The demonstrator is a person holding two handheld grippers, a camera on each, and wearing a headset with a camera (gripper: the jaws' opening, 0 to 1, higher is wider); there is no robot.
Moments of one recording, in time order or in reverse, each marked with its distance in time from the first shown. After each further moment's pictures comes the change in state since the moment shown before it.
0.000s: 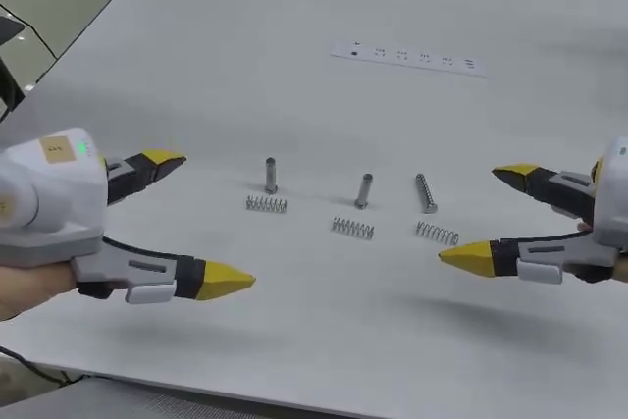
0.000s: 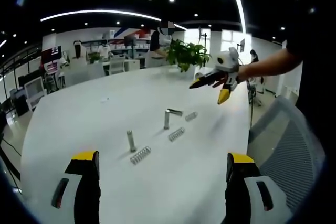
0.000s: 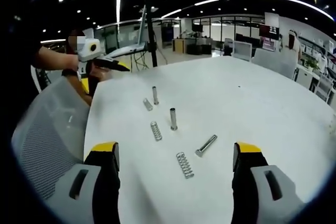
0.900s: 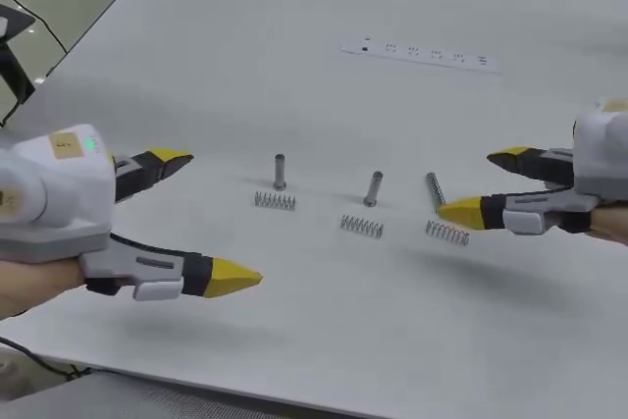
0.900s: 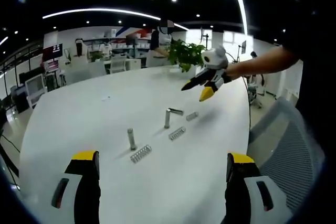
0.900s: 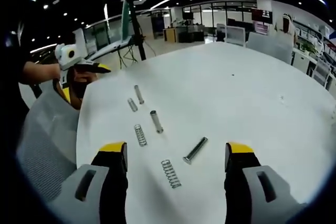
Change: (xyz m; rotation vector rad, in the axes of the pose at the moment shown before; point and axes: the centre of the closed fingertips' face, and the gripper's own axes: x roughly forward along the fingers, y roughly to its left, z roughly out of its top) left arm 0.001 0.001 -0.002 -0.019 -0.001 0.002; right arm 0.028 -0.032 0.003 0.099 0.105 -0.028
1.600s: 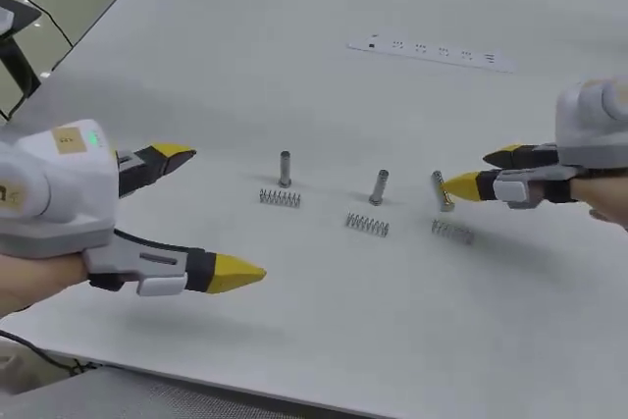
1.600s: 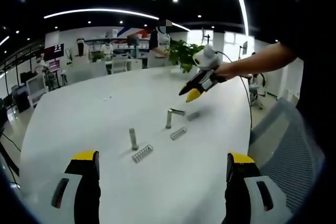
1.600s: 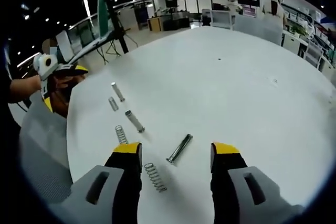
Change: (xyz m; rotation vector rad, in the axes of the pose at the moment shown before) left arm -0.002 0.003 0.000 -0.007 -0.005 0.009; right arm 0.019 -0.030 -0.007 0.114 0.112 -0.077
